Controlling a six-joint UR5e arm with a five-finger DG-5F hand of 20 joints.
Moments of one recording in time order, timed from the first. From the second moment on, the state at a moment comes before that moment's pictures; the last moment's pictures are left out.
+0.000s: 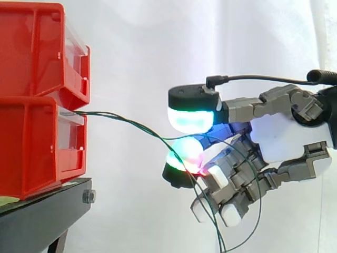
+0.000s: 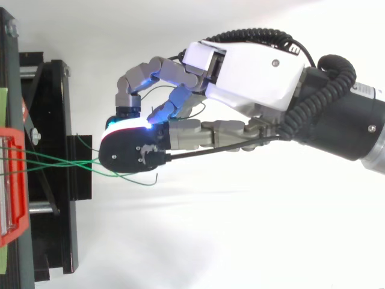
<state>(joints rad) 0.20 -2.30 -1.03 -3.18 -1.05 -0.14</state>
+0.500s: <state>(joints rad) 0.20 -2.30 -1.03 -3.18 -1.05 -0.13</state>
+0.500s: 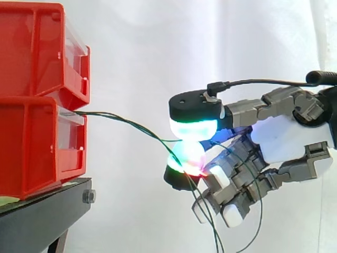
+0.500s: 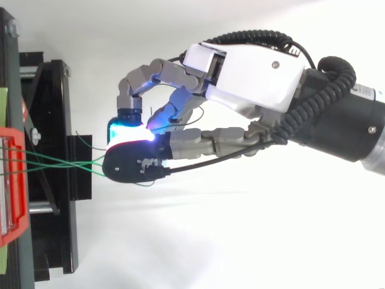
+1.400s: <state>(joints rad) 0.20 -2.30 -1.03 -3.20 -1.05 -0.05</state>
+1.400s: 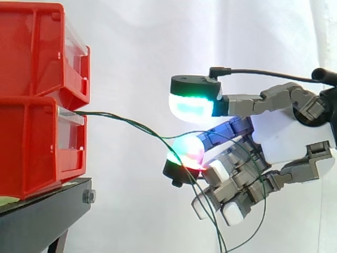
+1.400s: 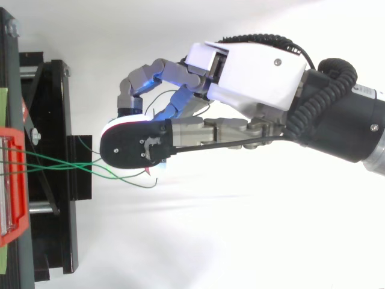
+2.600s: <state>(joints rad) 0.20 -2.30 -1.03 -3.19 -1.04 0.01</state>
